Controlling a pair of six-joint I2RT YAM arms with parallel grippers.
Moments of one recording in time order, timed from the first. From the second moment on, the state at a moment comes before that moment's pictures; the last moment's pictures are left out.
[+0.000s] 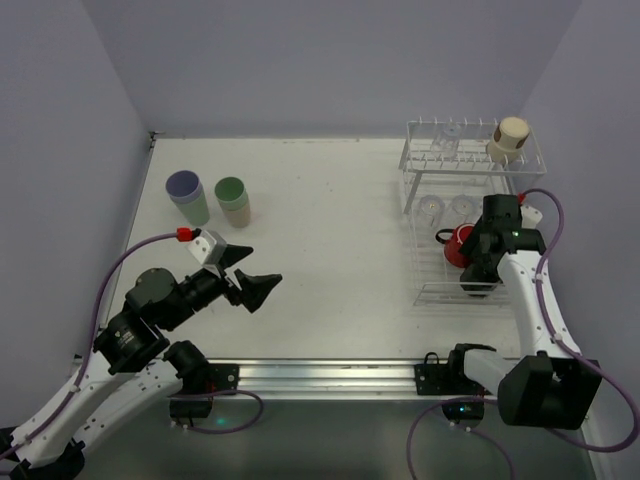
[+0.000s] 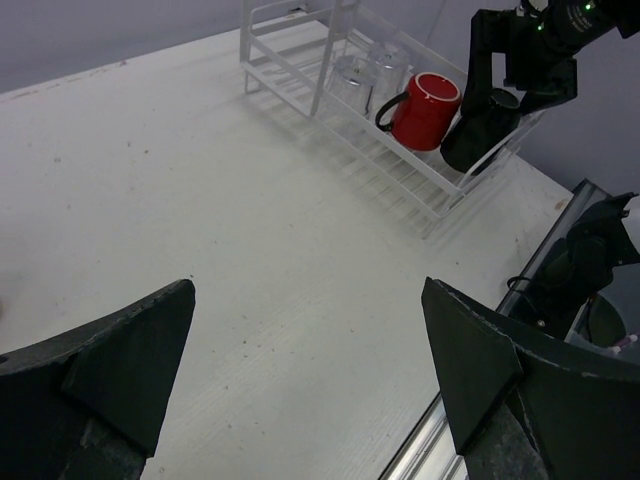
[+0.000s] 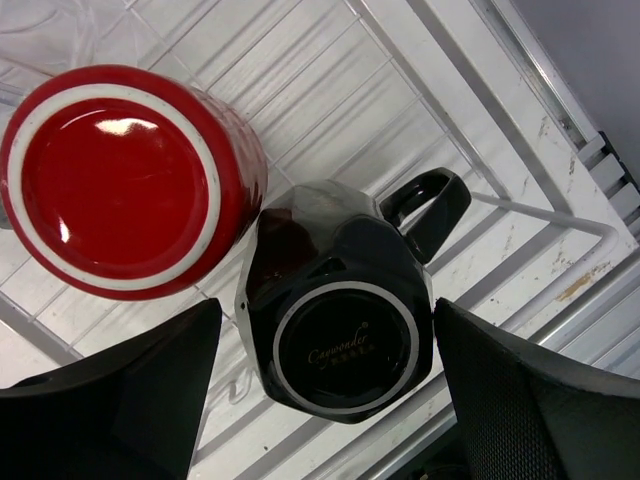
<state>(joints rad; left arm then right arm) -0.75 0.41 0.69 -0.34 0.09 -0.22 -0.08 1.11 0.96 -0.94 0.42 0.54</state>
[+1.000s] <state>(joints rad) -0.76 0.52 0.69 -0.34 0.10 -0.23 -0.09 0.79 1.04 -0.95 0.30 0.56</state>
